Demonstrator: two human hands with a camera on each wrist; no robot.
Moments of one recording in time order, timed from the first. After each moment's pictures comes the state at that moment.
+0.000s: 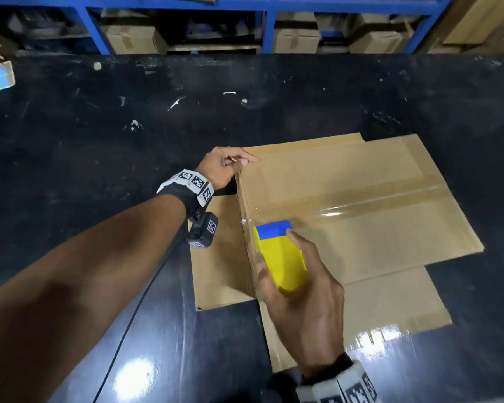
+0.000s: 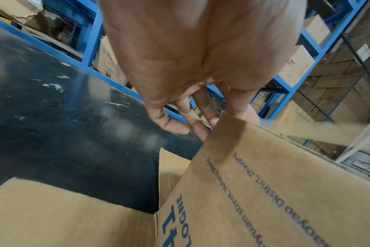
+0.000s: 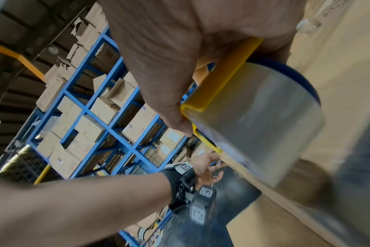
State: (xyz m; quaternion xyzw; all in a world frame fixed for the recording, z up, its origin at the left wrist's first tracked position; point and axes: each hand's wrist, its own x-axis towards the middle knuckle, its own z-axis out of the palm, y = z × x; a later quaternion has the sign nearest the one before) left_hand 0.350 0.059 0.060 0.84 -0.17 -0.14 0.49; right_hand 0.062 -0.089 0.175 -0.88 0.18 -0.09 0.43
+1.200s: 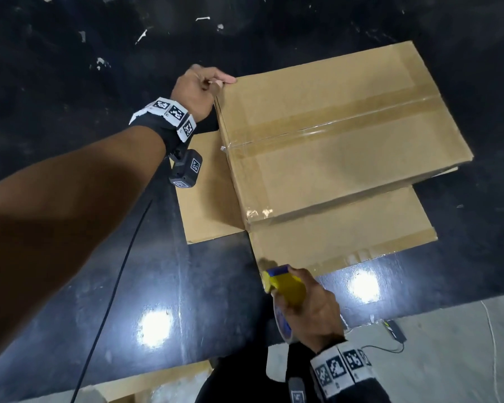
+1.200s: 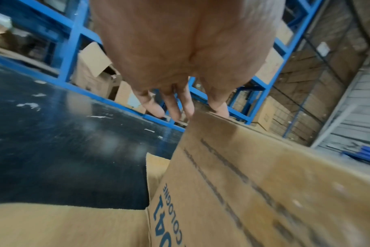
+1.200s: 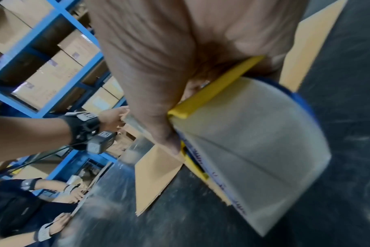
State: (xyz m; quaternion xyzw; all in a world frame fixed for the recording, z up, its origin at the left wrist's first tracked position) left_hand 0.321 0.046 0.080 0.90 -0.14 -0.04 0.40; right_hand -0.078 -0.132 0.075 -0.88 0.25 0.24 0.32
